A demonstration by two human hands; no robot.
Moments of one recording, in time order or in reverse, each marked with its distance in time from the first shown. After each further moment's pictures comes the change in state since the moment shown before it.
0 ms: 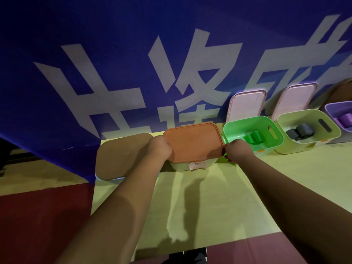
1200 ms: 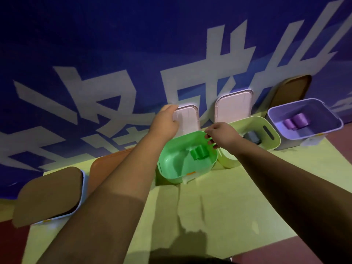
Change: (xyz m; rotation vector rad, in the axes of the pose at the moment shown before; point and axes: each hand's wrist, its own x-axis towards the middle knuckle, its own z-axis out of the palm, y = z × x) left_hand 0.045 0.341 0.078 -0.082 0.087 0.470; right_hand 0.143 0.075 -0.224 0.352 -0.151 -0.182
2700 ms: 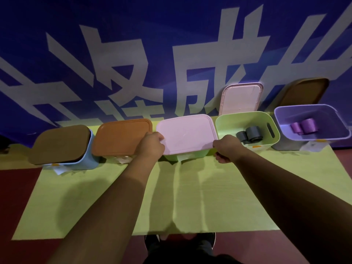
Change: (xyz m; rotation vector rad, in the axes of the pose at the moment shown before) left_hand -0.133 -0.065 0.075 0.089 0.026 -0.489; right_hand -0.038 0.071 -0.008 -0.195 -0.059 0.264
